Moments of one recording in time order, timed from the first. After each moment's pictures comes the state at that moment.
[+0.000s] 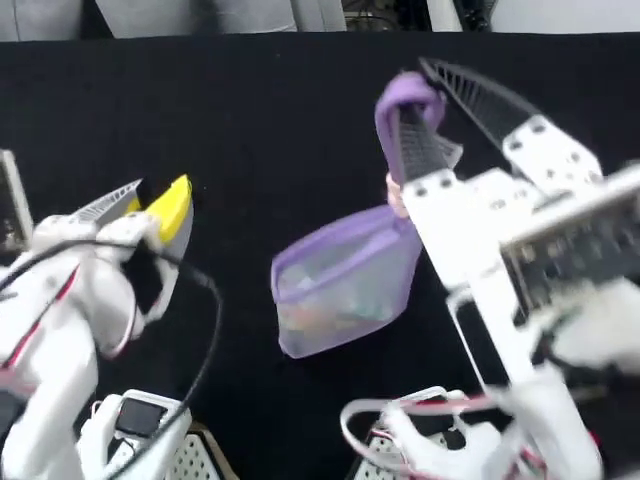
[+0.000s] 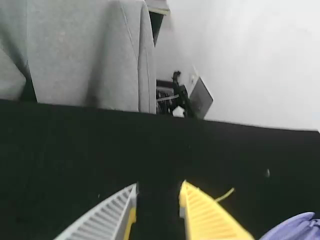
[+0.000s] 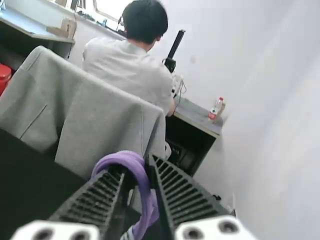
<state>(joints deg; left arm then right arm) 7.2 -55.2 -5.9 91.1 14.5 -17.1 -39.2 -29.4 73.7 24.5</state>
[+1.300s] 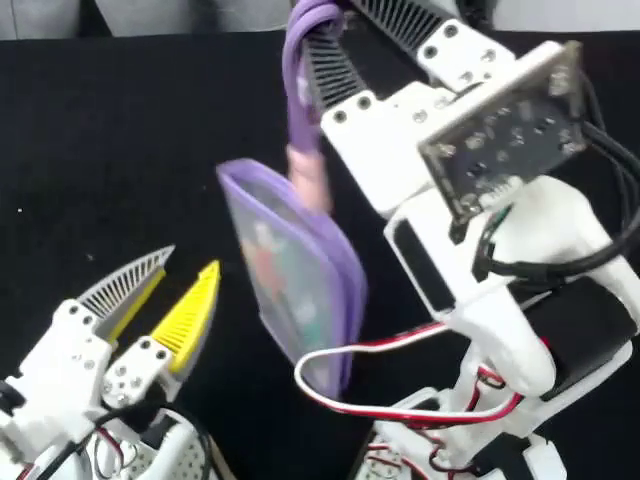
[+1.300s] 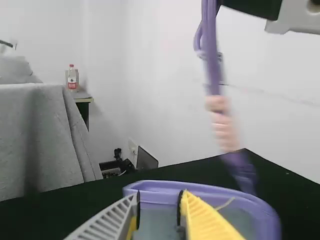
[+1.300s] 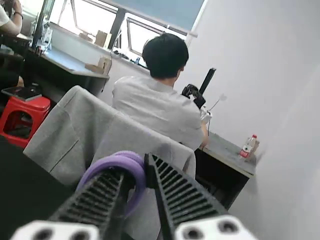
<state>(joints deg) 22.2 -94.2 29.8 74.4 2.5 -27.3 -18.8 -51.4 72.0 24.6</state>
